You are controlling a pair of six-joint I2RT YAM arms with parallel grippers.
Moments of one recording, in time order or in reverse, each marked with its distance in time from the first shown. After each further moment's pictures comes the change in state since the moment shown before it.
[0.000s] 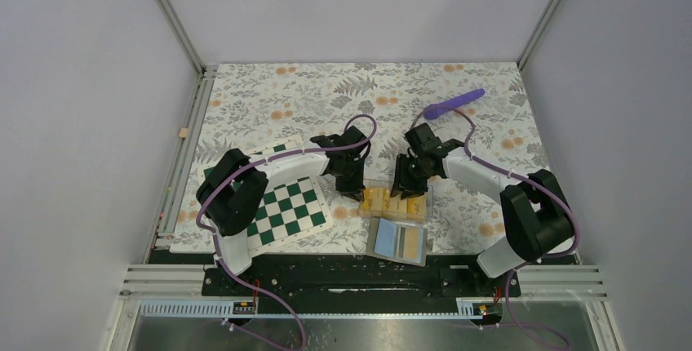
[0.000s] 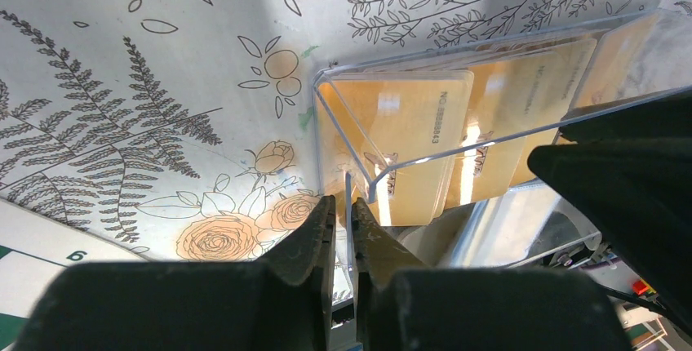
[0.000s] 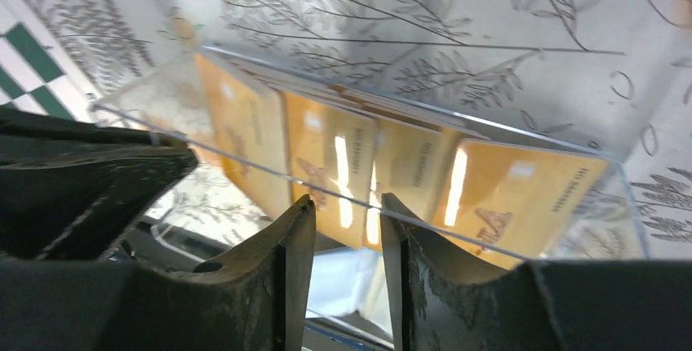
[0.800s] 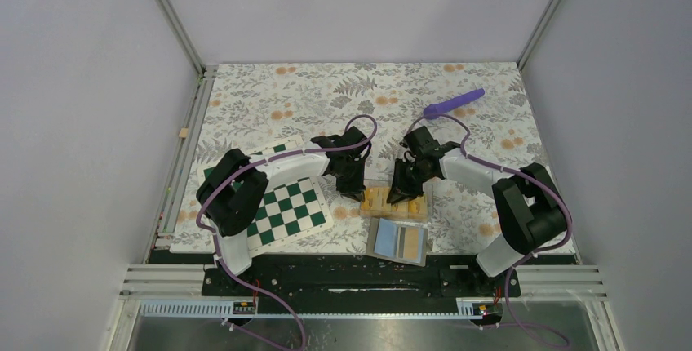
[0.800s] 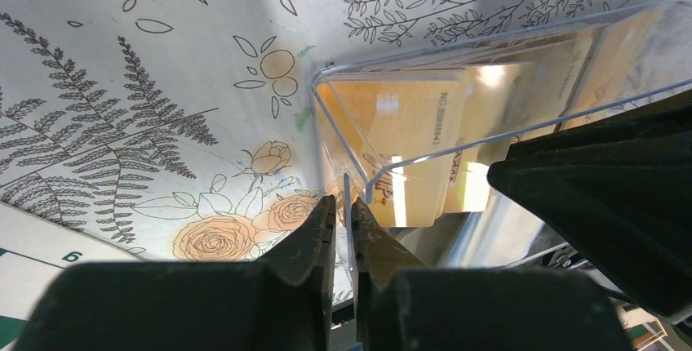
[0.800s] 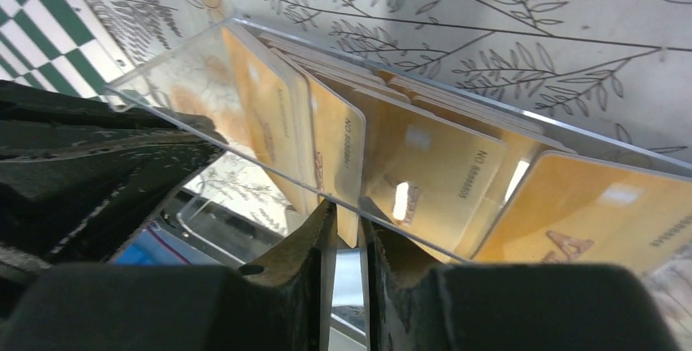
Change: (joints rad) left arm -0.005 0.000 0.000 0.003 -0.003 -0.004; right arm -0.025 0.051 -0.042 0.045 -0.141 0.001
